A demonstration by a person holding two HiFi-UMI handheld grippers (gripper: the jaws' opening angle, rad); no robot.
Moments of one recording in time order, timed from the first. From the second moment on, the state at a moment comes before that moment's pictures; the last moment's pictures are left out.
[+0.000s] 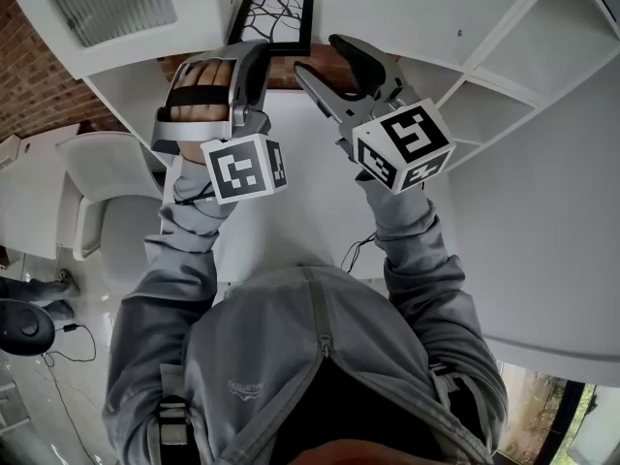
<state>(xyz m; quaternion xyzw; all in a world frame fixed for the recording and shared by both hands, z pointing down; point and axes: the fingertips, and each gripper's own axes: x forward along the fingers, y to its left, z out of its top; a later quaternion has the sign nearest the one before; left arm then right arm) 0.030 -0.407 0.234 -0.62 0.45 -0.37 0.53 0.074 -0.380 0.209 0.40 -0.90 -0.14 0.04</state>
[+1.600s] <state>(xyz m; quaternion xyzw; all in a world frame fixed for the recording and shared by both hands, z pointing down) 0.031 -0.411 0.244 -0.66 0.48 -0.28 0.51 0.049 -0.426 0.241 0.47 -0.71 -0.44 0.28</state>
